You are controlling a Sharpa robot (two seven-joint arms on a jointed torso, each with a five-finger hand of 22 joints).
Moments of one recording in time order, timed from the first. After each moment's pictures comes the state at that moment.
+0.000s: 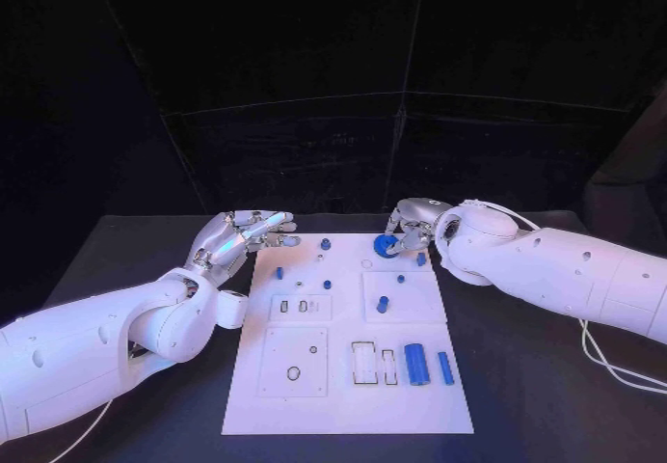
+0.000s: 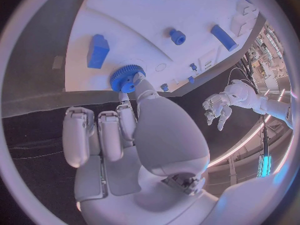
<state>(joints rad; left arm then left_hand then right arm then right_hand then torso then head) 1.22 -0.83 -0.11 1.50 -0.07 -0.22 0.66 1.15 0.16 0.00 -0.13 0.05 0.94 0.23 0.11 0.07 1.03 0.17 0.12 0.07 1.11 0.13 0.18 0.12 0.18 0.84 0.25 0.28 0.10 1.28 -0.68 0.01 1.25 -1.53 -0.16 -0.25 1.47 0.03 0.01 0.08 0.18 0.99 0.15 0.17 0.07 1.42 0.07 1.36 1.32 1.47 -0.02 1.49 1.31 0.05 1.46 0.09 1.51 1.31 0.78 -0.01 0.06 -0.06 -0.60</state>
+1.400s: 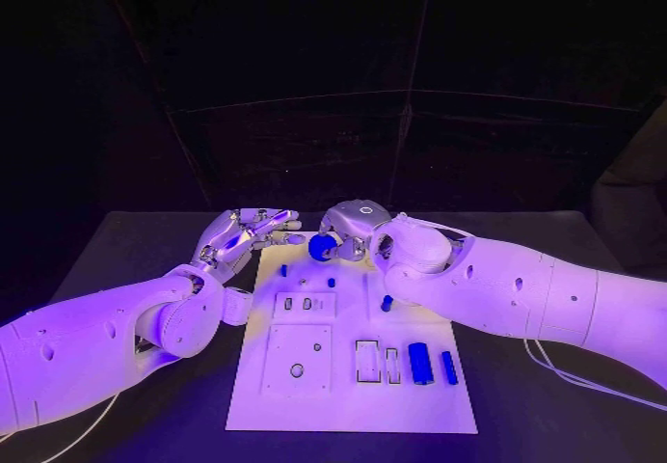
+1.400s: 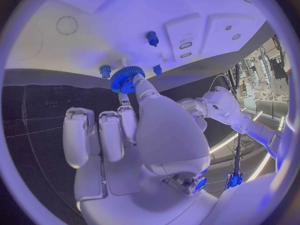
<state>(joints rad) 1.22 -0.83 -0.11 1.49 -0.07 -0.21 0.66 1.15 0.16 0.00 -0.13 0.05 0.94 0.23 0.11 0.07 1.03 0.17 0.12 0.07 1.11 0.13 0.18 0.12 0.18 0.84 0.25 0.28 0.10 1.25 -0.48 0.01 1.33 -1.77 -0.29 -0.31 1.43 0.03 0.07 0.09 0.22 0.99 0.15 0.13 0.06 1.44 0.06 1.36 1.31 1.47 -0.02 1.49 1.31 0.05 1.46 0.09 1.52 1.31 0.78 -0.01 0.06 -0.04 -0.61</state>
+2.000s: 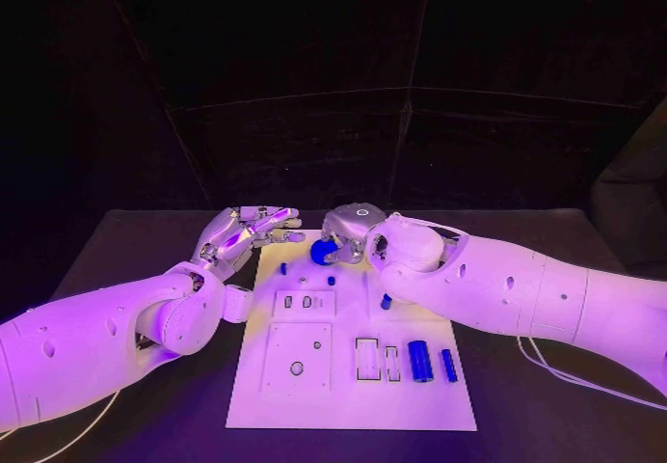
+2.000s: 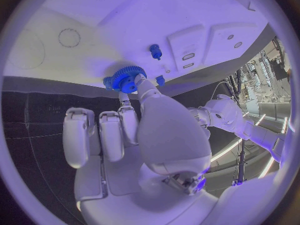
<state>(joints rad) 1.22 -0.83 -0.11 1.49 -0.07 -0.21 0.66 1.15 0.16 0.00 -0.13 0.05 0.94 0.23 0.11 0.07 1.03 0.17 0.12 0.07 1.11 0.13 0.18 0.12 0.18 0.84 0.25 0.28 0.10 1.25 -0.46 0.01 1.30 -1.79 -0.21 -0.34 1.40 0.00 0.09 0.09 0.21 1.01 0.15 0.11 0.06 1.46 0.04 1.34 1.31 1.47 -0.02 1.49 1.31 0.05 1.46 0.09 1.52 1.31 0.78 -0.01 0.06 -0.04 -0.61</state>
